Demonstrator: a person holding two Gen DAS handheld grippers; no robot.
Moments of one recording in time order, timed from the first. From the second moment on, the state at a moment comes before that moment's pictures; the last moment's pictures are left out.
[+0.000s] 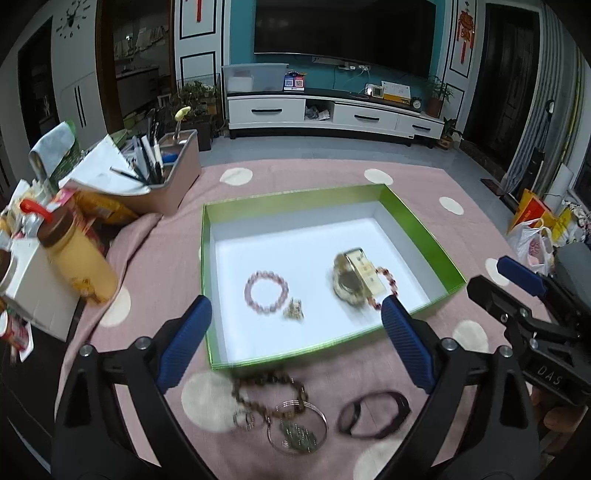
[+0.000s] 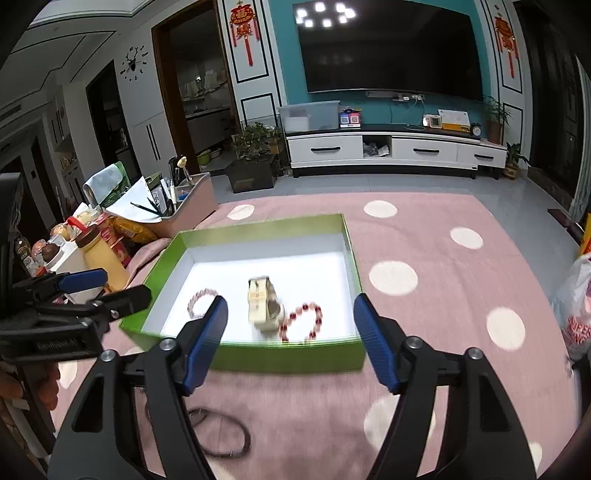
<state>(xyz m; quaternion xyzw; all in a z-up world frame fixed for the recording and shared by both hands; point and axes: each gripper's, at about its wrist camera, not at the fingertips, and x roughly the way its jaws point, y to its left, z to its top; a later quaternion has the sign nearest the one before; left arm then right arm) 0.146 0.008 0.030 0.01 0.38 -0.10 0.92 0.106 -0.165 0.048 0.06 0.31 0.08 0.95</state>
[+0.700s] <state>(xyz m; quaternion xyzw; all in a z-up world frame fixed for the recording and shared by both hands) 0.050 0.019 0.028 0.00 0.39 -0.12 0.92 0.012 -0.172 0.047 0.08 0.31 0.08 0.94</state>
